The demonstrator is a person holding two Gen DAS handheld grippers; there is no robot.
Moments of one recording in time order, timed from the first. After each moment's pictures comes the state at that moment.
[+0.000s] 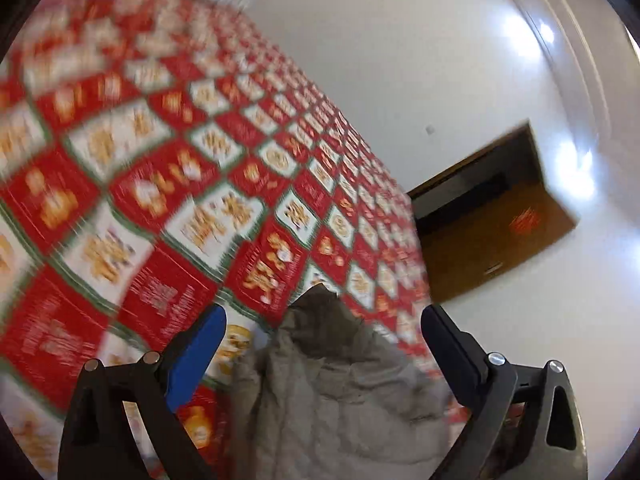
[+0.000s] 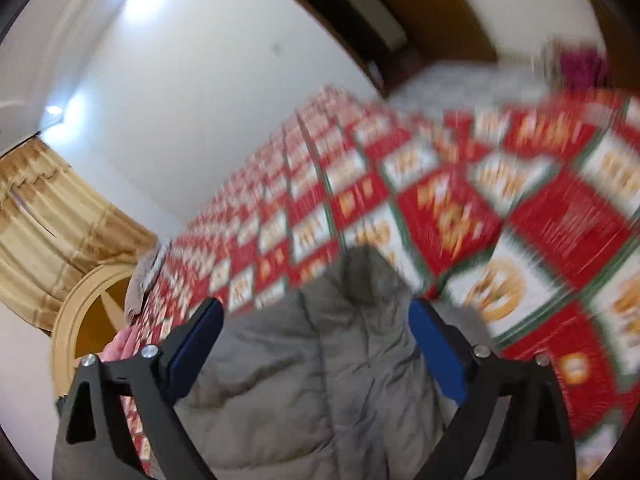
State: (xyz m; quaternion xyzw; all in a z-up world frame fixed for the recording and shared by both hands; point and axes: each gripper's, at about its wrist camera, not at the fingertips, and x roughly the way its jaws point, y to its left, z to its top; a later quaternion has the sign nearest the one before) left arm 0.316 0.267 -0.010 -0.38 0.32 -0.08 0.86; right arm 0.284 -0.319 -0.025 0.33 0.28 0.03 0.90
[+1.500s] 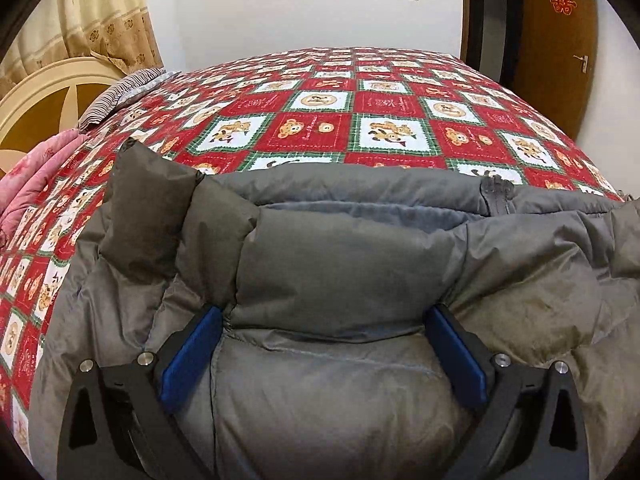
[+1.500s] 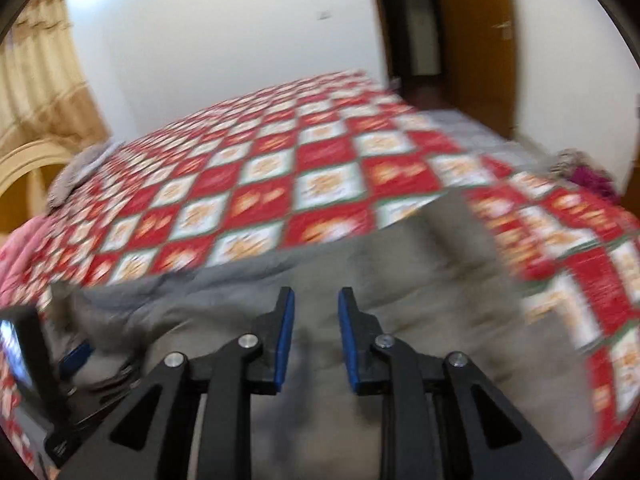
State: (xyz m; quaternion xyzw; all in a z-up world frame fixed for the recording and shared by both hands) left arm 0.409 0.004 -0.138 0.01 0.41 0.05 0.91; right arm 0.357 -0.214 -0.072 0.10 0.37 -0.04 0.92
